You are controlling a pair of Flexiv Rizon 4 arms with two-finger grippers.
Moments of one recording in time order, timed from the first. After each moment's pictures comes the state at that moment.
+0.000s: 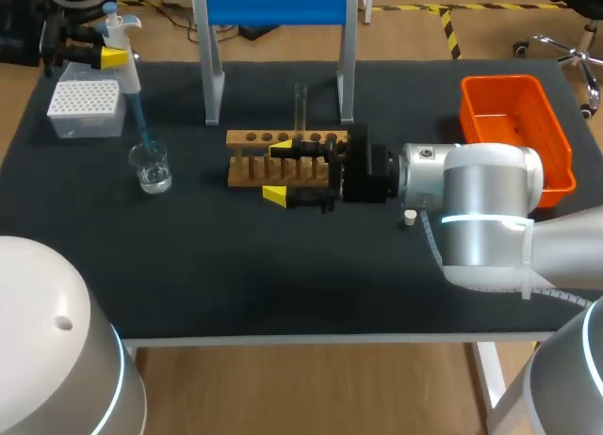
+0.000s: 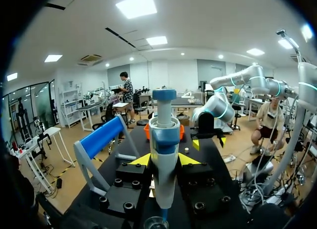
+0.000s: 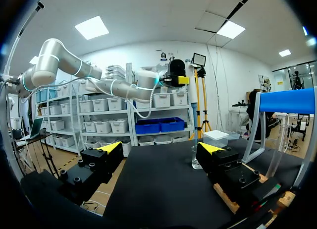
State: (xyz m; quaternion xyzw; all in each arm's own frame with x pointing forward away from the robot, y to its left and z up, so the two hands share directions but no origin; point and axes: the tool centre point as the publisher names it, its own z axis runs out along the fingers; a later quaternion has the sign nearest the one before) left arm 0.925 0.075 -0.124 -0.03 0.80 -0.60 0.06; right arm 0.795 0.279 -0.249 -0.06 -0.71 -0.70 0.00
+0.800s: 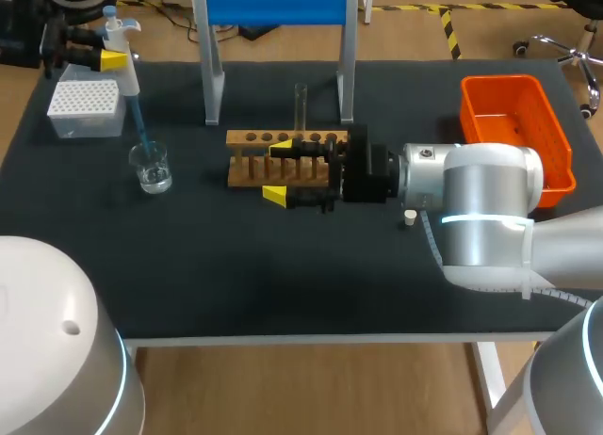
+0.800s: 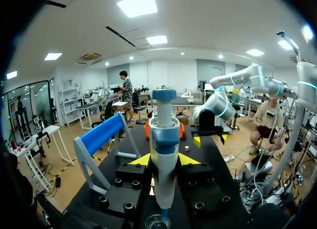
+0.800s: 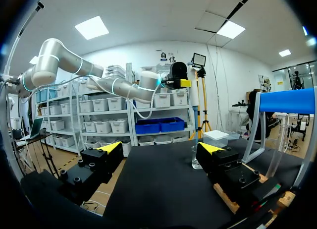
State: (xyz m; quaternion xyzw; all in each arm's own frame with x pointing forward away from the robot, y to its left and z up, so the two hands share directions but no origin) left arm 0.931 0.079 -0.133 -0.03 0.80 -0.60 0.05; right arm 0.795 0.279 -0.249 -0.06 -0.71 -0.70 0.00
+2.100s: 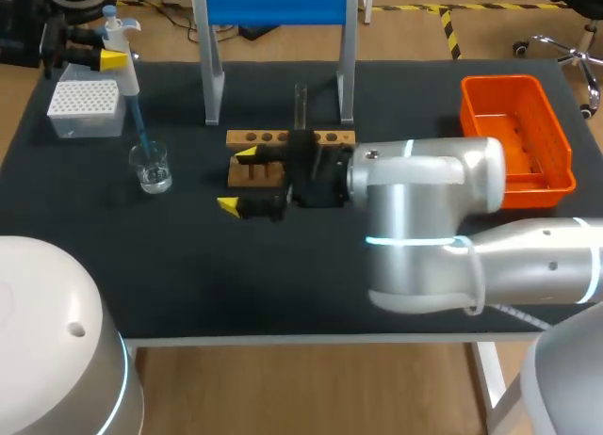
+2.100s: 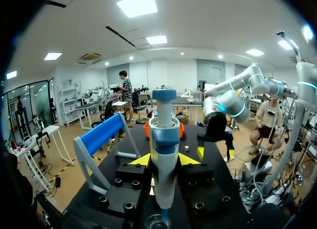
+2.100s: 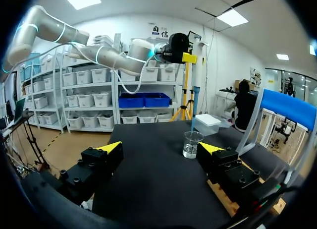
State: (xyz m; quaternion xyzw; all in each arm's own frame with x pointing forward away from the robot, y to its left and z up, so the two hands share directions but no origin) left arm 0.931 0.079 -0.133 -0.03 0.80 -0.60 0.05; right arm 0.799 0.339 -0.271 -0.08 -0.79 -0.60 -0.08
